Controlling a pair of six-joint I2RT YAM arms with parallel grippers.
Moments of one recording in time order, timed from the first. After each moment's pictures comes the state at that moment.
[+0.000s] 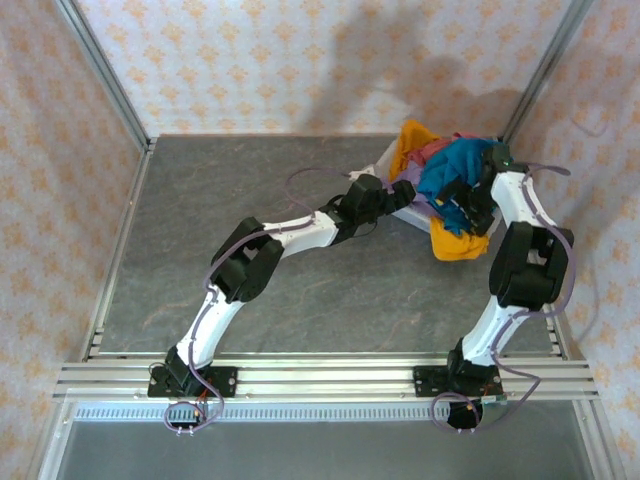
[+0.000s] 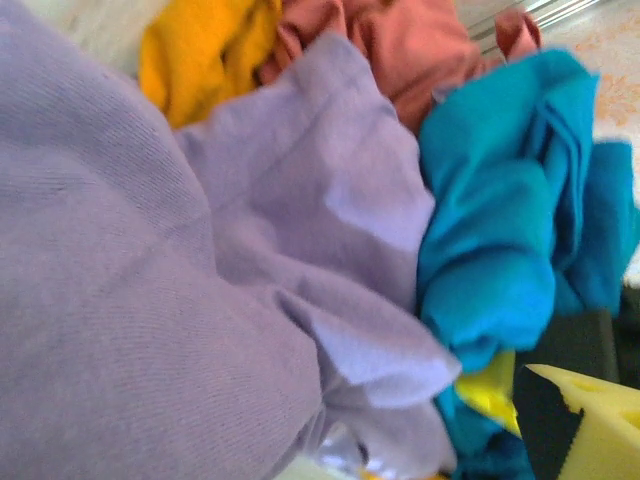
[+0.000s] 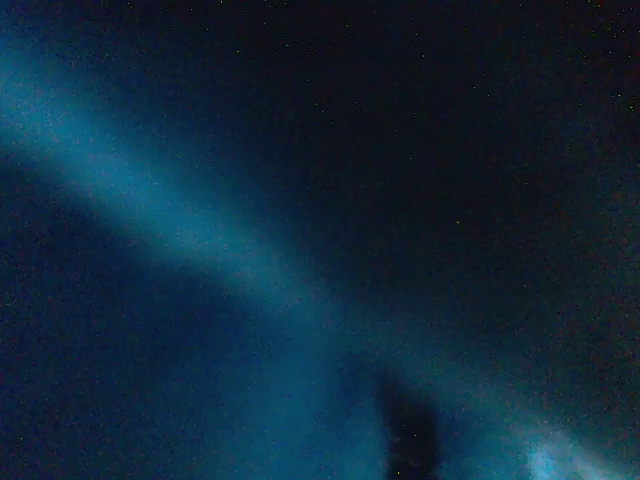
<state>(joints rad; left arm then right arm) -0.74 2.32 1.75 0.18 0.01 -1.05 -0.19 1.80 1.44 -0.96 -0.23 0.56</state>
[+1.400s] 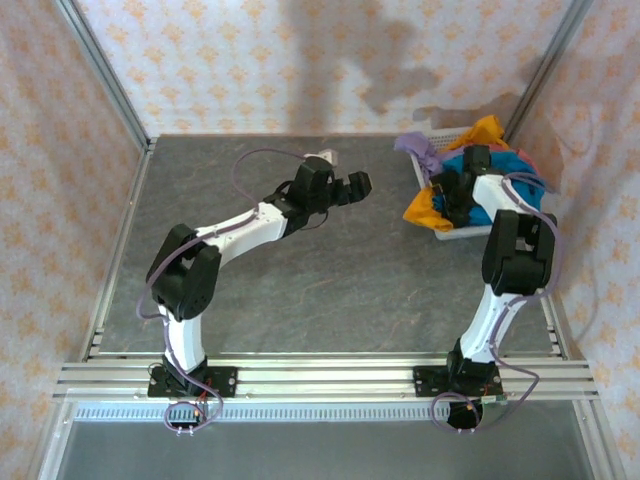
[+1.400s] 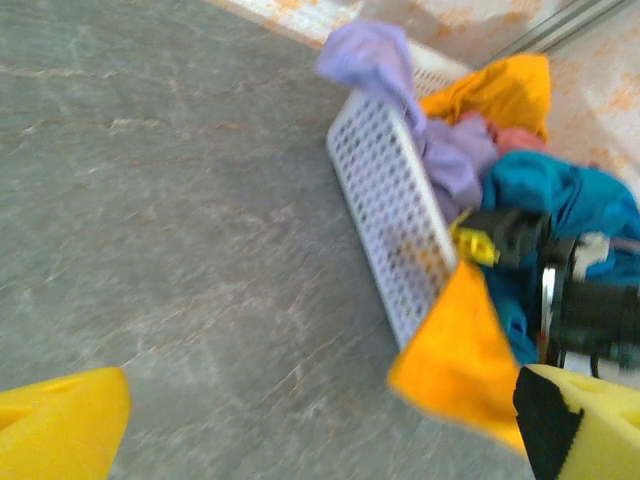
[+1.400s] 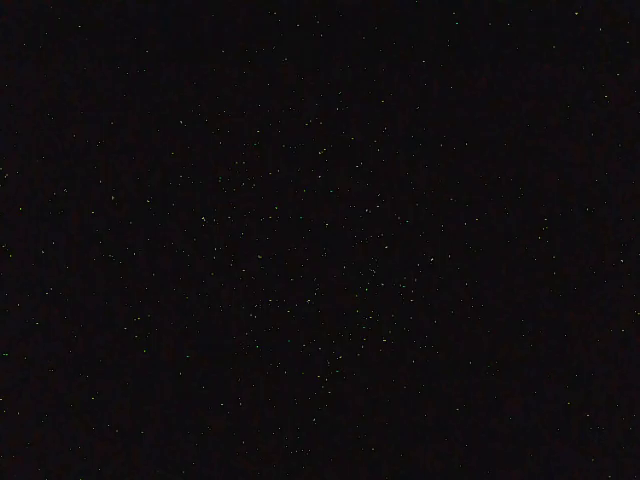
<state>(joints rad) -0.60 1.87 1.38 0.01 0.07 -0.77 -0.12 1.96 1.46 -0.62 -0.22 1.11</state>
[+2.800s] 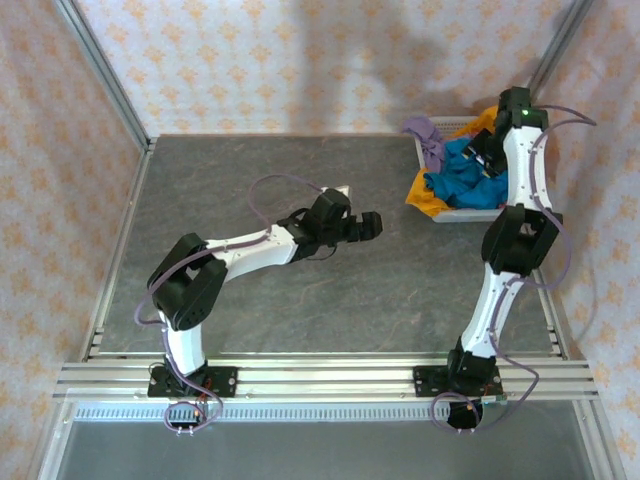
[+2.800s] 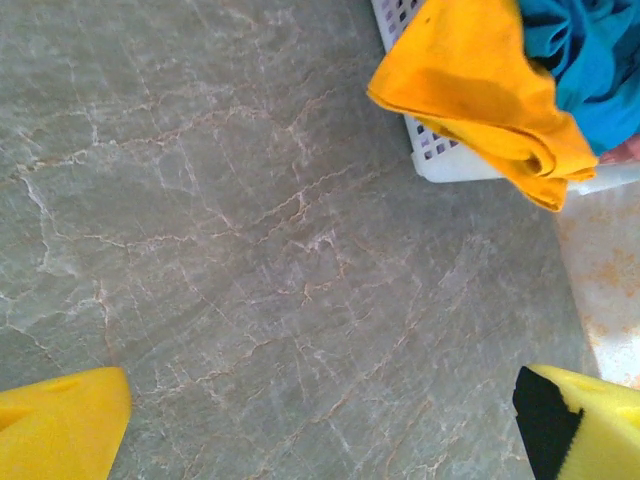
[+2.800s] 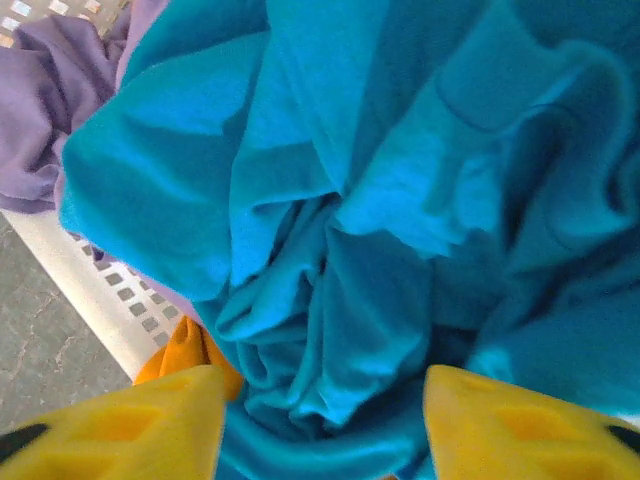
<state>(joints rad) -0.74 1.86 1.26 -0.03 0.06 -0.81 -0.20 2.20 2.31 -1.28 -0.11 0.56</state>
